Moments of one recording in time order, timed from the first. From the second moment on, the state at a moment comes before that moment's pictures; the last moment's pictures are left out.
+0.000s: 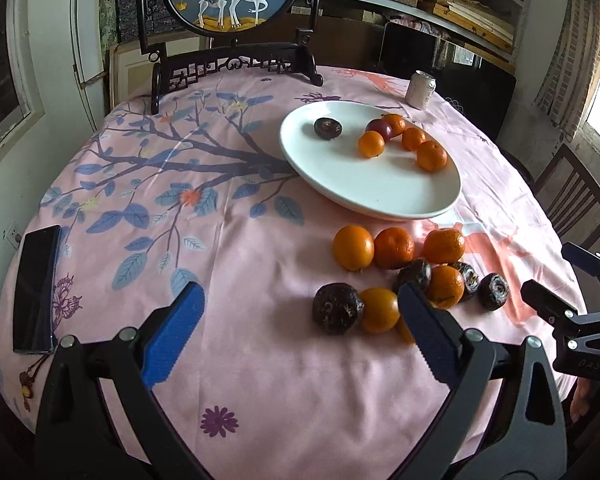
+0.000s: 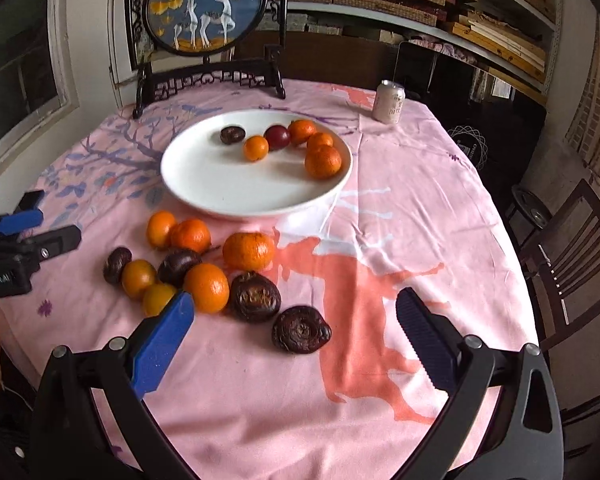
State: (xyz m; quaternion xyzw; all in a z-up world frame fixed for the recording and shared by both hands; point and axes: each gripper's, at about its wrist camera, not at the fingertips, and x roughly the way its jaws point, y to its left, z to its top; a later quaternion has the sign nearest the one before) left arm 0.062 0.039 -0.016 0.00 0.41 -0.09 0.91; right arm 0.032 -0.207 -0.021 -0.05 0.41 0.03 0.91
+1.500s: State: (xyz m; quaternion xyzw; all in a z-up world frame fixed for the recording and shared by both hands) left arm 0.075 0.012 -0.046 0.03 0.45 -0.15 0.88; right arm 0.038 -0.225 -0.052 0.03 0.45 0.08 0.89
